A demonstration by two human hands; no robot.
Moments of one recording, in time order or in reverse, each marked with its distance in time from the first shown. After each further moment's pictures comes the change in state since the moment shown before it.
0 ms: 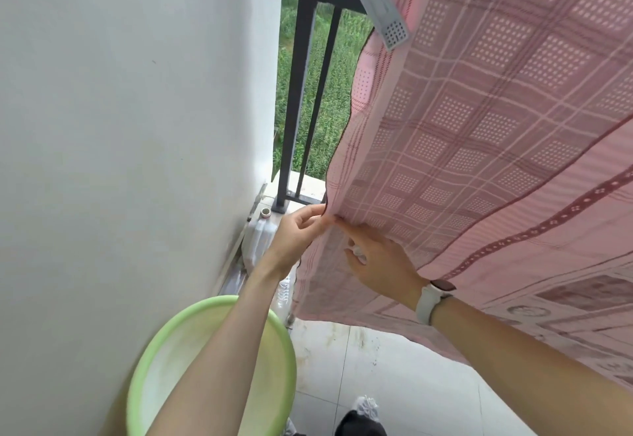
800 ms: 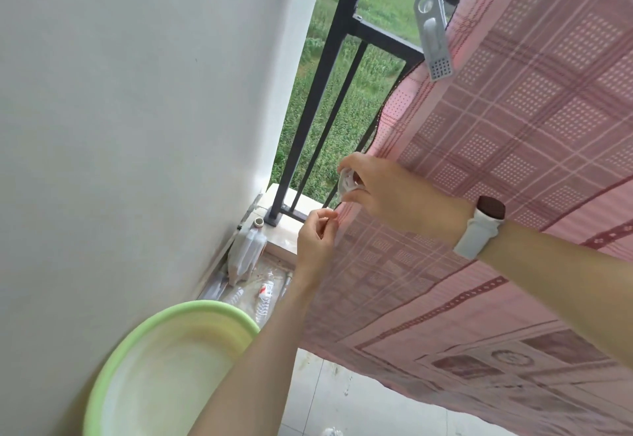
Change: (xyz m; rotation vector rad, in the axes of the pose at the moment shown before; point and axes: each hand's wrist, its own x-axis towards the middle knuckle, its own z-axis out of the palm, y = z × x) left_hand 0.009 -0.013 0.030 -0.070 0.433 0.187; right_hand 0.071 -0.089 -0.114 -0.209 -0.102 -0.242
